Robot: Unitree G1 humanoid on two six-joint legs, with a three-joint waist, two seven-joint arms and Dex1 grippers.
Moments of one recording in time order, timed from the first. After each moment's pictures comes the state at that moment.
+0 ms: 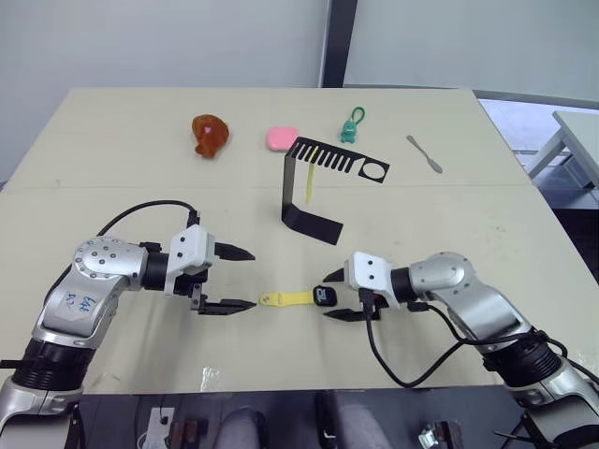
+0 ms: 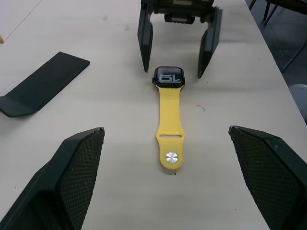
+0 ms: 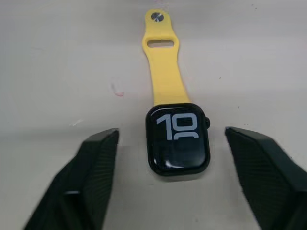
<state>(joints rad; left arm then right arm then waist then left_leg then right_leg) -0.37 0.82 -0.02 -0.14 -0.39 0.31 -1.20 -0.49 -0.70 0.37 -0.21 0.18 0.38 1.11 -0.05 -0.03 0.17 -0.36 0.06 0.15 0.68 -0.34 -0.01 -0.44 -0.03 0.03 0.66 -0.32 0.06</state>
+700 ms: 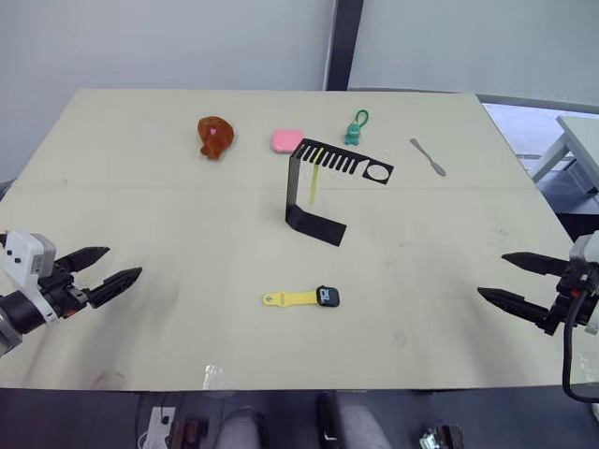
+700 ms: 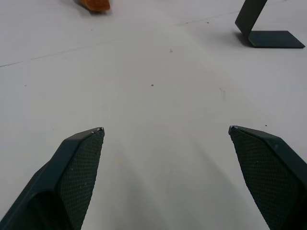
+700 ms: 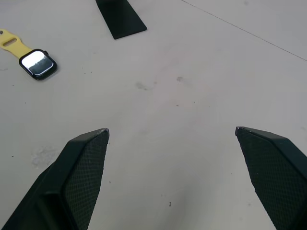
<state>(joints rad) 0.03 0.80 0.62 -0.11 -0.56 0.55 -0.85 0.12 -0.89 -0.60 -0.27 0.54 0.55 1.09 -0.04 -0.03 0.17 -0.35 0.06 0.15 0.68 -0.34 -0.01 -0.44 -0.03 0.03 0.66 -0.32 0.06</state>
